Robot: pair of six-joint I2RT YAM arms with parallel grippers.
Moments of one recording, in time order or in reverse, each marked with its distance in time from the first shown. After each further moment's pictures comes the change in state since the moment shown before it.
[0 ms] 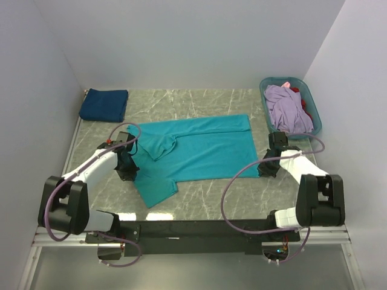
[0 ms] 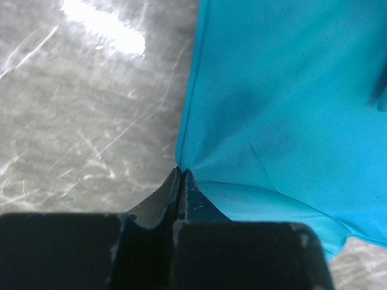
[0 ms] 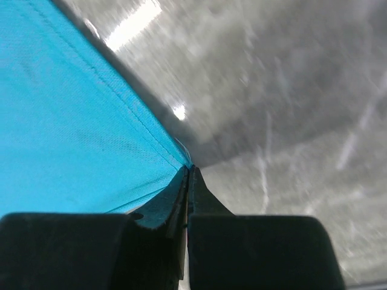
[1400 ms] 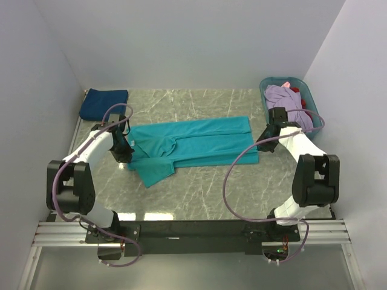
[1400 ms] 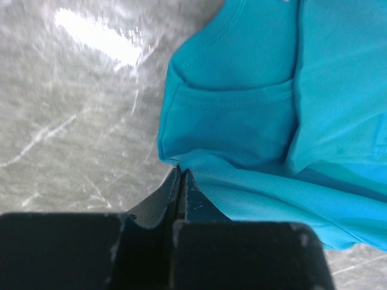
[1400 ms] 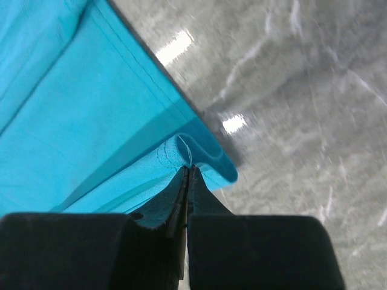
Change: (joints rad) left arm 0.141 0.154 0.261 -0.063 0.048 0.093; right arm 0.007 0.167 0.346 -0.053 -0.005 0.038
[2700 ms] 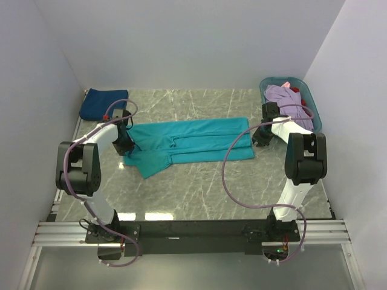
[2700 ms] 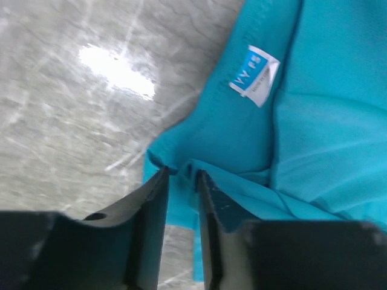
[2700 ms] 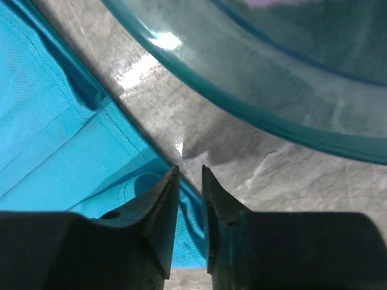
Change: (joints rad) left arm 0.013 0.213 0.093 0.180 -0.103 0.059; right arm 0.013 0.293 0.167 0.091 0.035 -0.011
